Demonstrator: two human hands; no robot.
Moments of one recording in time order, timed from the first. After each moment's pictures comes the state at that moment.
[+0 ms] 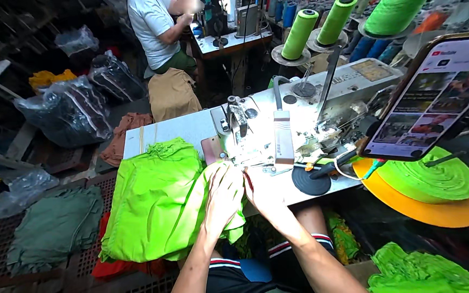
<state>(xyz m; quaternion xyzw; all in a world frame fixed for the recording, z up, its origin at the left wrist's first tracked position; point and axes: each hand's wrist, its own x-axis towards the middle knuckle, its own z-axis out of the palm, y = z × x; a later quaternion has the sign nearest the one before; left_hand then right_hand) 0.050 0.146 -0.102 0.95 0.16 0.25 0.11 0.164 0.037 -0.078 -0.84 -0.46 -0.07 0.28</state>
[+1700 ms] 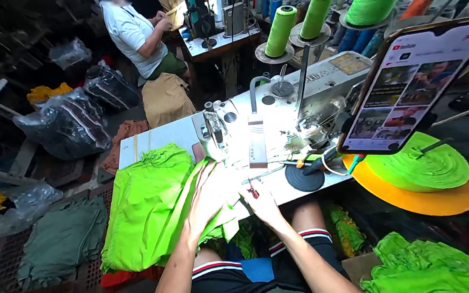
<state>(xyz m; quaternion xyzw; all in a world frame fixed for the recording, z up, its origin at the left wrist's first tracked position) 0.051 0.170 -0.074 0.97 0.13 0.16 0.12 0.170 0.008 -0.130 -0.73 -0.30 0.22 0.57</state>
